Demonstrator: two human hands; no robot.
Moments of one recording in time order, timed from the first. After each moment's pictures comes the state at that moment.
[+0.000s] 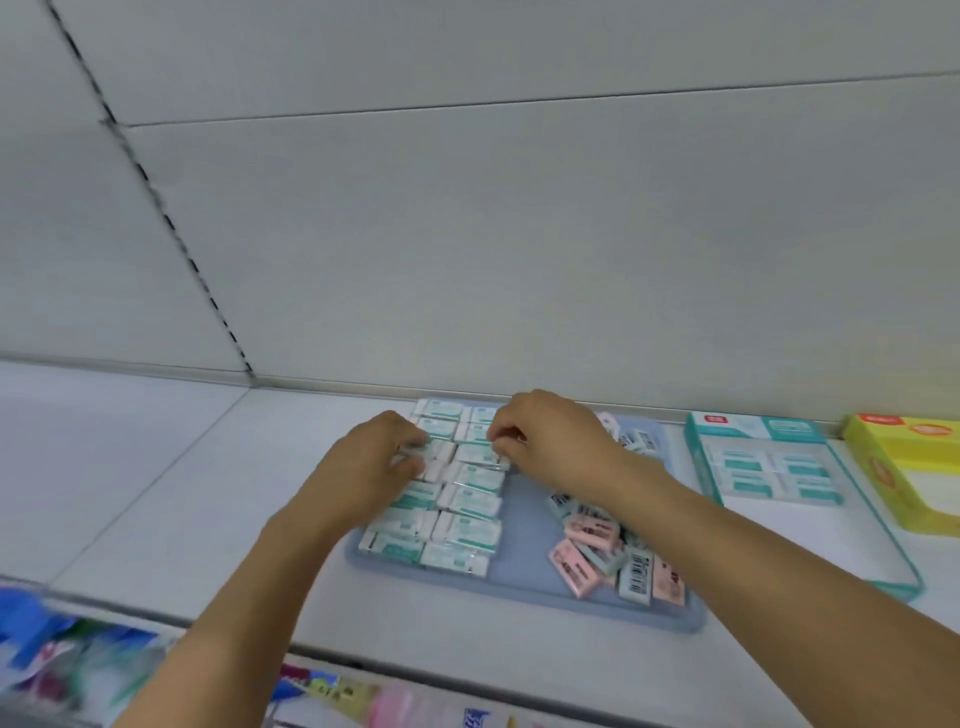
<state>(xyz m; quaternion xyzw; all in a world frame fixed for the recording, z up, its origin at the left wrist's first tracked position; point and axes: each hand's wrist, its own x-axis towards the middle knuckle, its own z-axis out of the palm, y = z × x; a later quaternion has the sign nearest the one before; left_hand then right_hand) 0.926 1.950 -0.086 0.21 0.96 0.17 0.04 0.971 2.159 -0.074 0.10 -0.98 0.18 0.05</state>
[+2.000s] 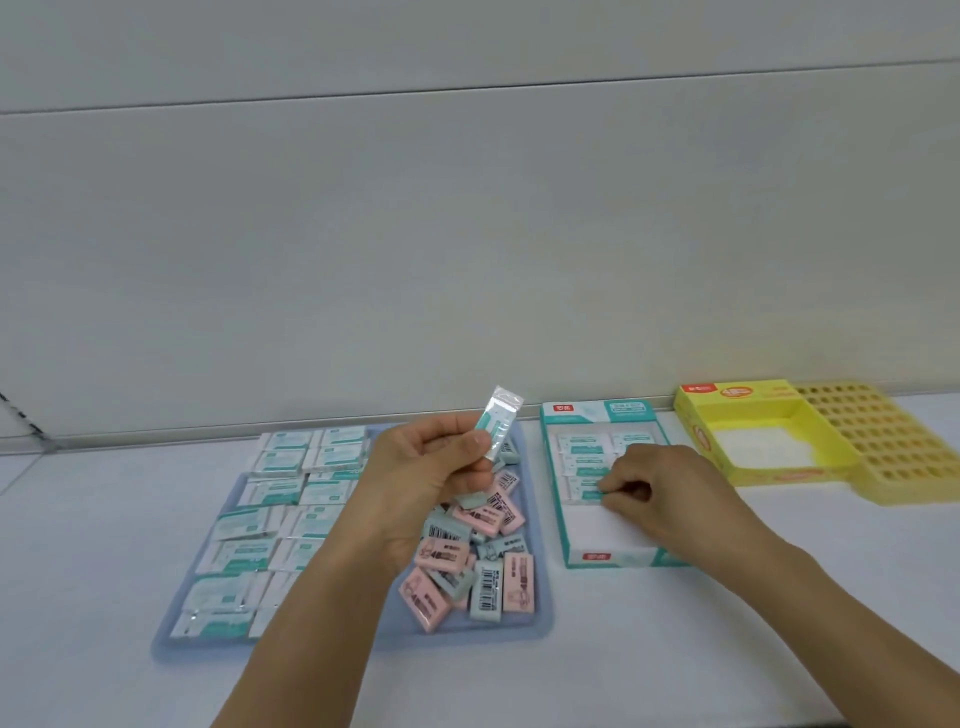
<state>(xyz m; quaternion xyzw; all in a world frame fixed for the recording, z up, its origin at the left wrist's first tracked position) 0.988 2.111 -0.069 0.09 0.63 0.72 0.27 1.102 2.321 -0.103 -0.15 -0.97 0.19 0.07</state>
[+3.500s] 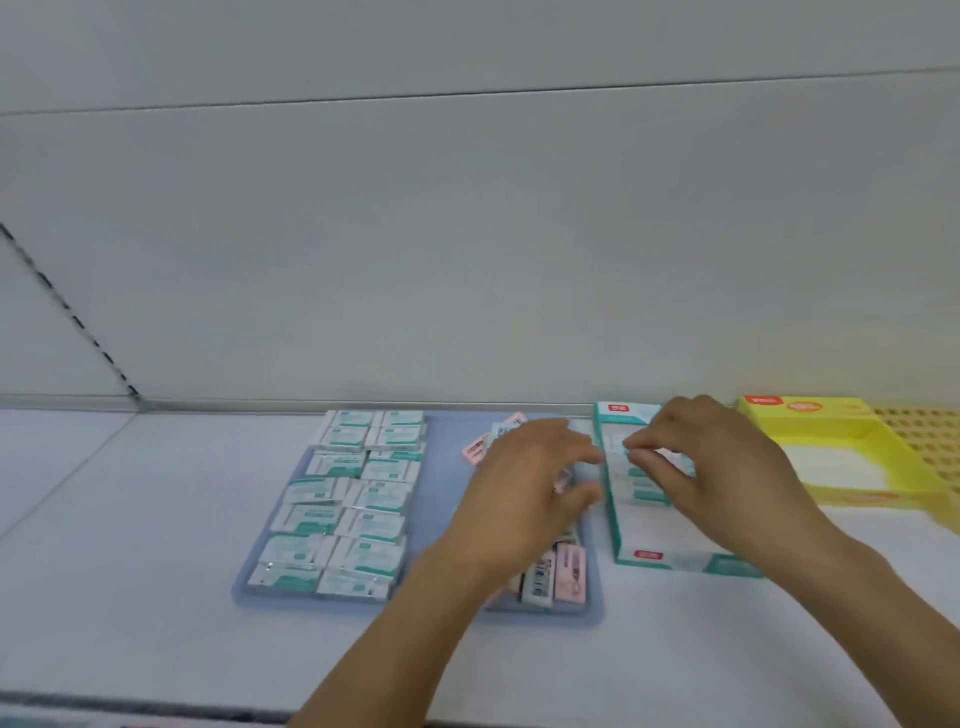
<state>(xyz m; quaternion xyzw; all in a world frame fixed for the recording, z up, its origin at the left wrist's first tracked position) 1.004 2.126 -0.088 0.44 0.83 0.33 0.00 1.091 2.300 -0.074 -0.03 -0.97 0.10 0.24</state>
